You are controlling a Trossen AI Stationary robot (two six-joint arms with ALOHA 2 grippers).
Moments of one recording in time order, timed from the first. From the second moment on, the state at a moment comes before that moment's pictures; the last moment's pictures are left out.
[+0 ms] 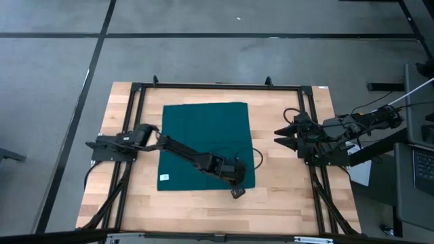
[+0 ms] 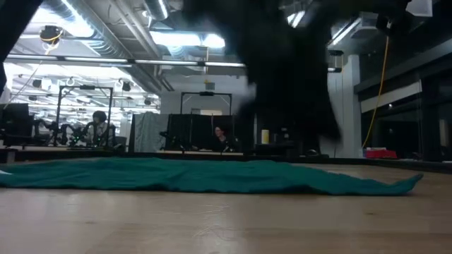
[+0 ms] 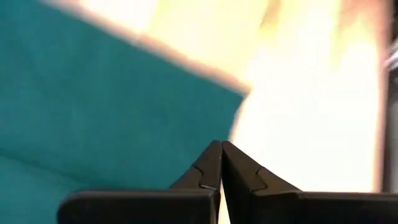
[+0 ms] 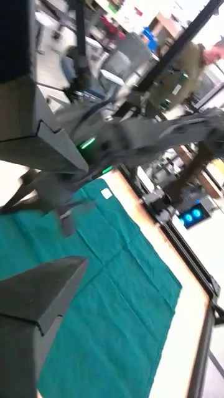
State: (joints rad) left arm -0.27 2.18 1.64 -0.31 -0.12 -0.71; right arm 0.39 0.58 0.72 -0.45 0.38 0.73
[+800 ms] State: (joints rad) left arm -0.80 1.53 0.97 -0.80 -0.32 -1.40; right arm 0.48 0.70 0.72 -0.39 0.07 0.57
